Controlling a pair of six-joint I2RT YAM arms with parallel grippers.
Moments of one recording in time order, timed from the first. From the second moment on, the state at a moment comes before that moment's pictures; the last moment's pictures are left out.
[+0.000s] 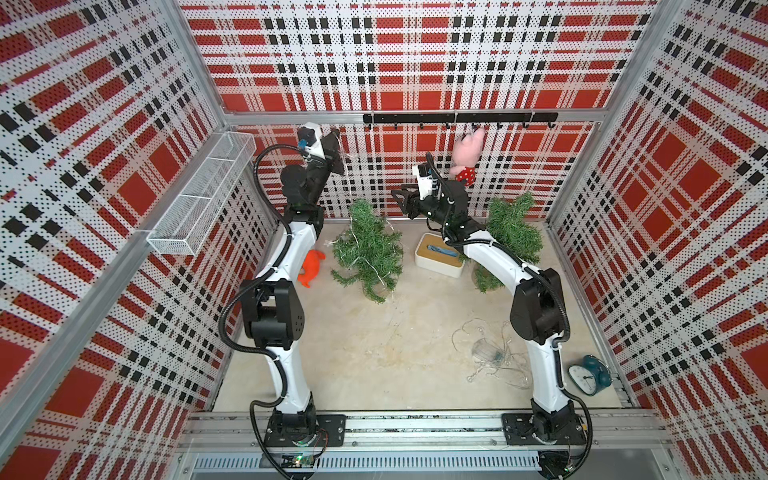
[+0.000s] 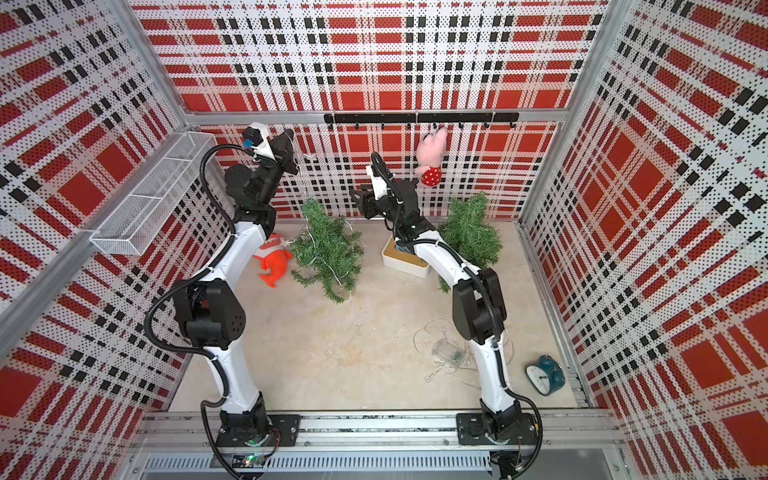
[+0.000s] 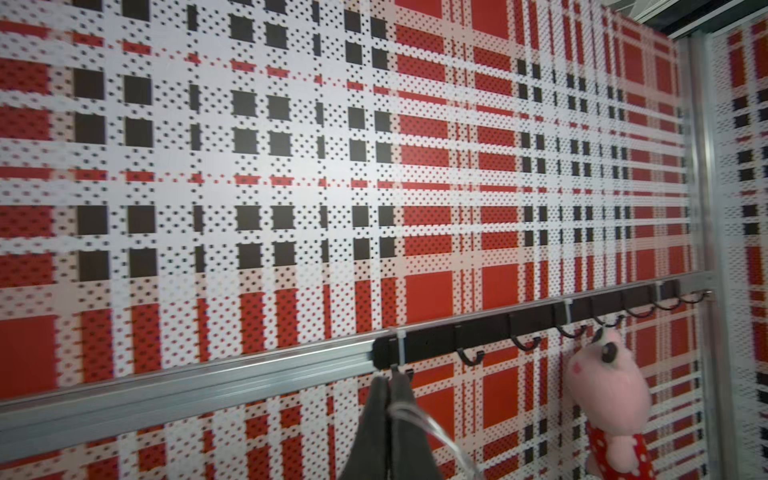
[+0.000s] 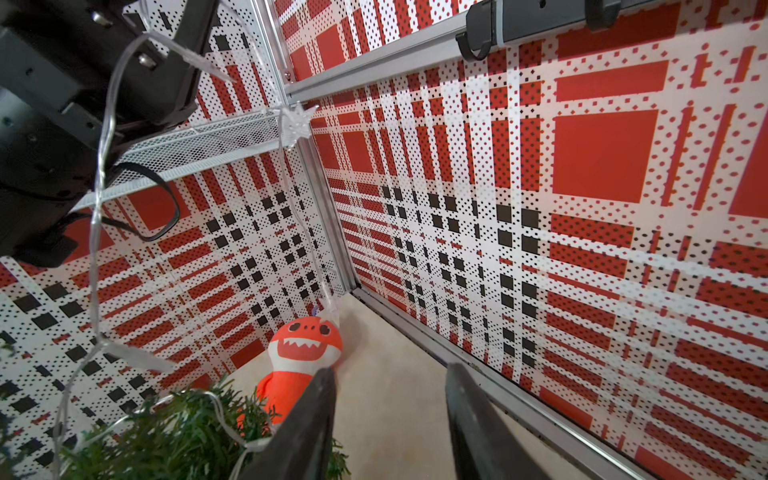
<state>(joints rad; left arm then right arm) -0.06 2.01 1.90 0.68 0.37 -0.16 0.49 2.17 1.99 0.23 -0.38 0.17</state>
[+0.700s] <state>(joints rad) -0.23 2.08 1.97 0.70 0.65 -0.34 0.49 2.29 2.14 0.26 -0.32 0.16</state>
